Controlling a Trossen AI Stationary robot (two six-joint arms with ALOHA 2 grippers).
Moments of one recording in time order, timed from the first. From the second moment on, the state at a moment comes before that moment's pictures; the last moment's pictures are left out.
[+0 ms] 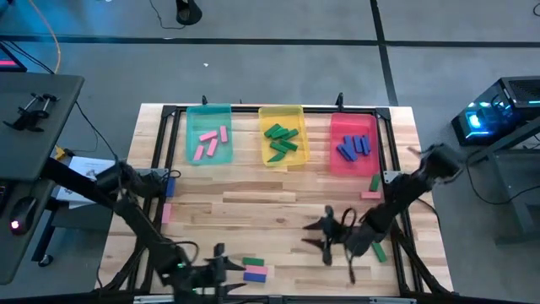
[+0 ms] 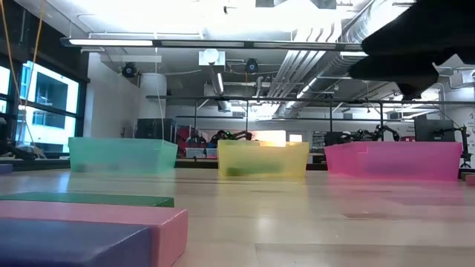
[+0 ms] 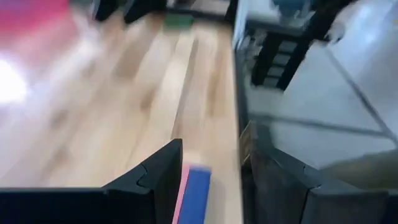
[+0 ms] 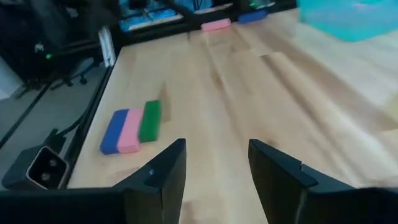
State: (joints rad) left arm -0.97 1.83 1.13 0.03 -0.86 -0.71; right arm 0.74 1.59 0.62 0.50 0.72 0.54
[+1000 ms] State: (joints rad) left arm -0.63 2.01 1.13 -0.24 -0.71 -0.83; right arm 0.75 1.95 0.99 0.38 0.67 0.46
